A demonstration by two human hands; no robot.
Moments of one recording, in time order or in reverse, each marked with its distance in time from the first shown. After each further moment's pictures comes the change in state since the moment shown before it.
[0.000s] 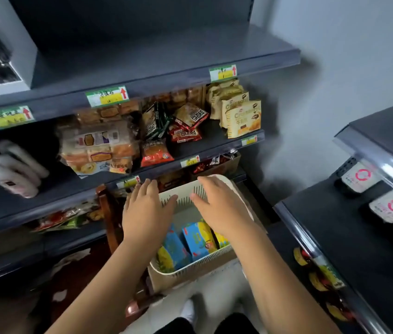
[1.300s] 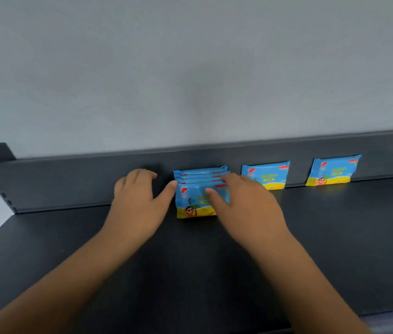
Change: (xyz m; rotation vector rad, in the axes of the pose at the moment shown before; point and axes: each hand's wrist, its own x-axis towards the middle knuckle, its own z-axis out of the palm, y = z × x) left_hand -0.210 0.663 0.068 -0.324 -0.322 1.354; right_hand -0.404 0.319 -0.370 -0.249 0.977 1.121
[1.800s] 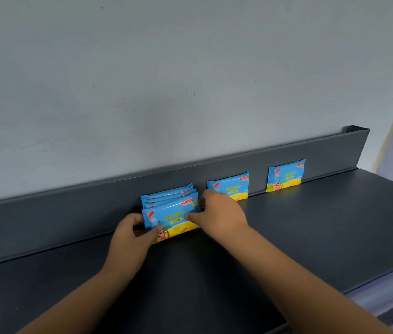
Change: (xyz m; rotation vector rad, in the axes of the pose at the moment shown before) left_hand 0.004 -0.010 0.065 -0.621 -0.125 -0.127; right_hand 0.038 0.034 0.021 0.100 -0.120 0.206
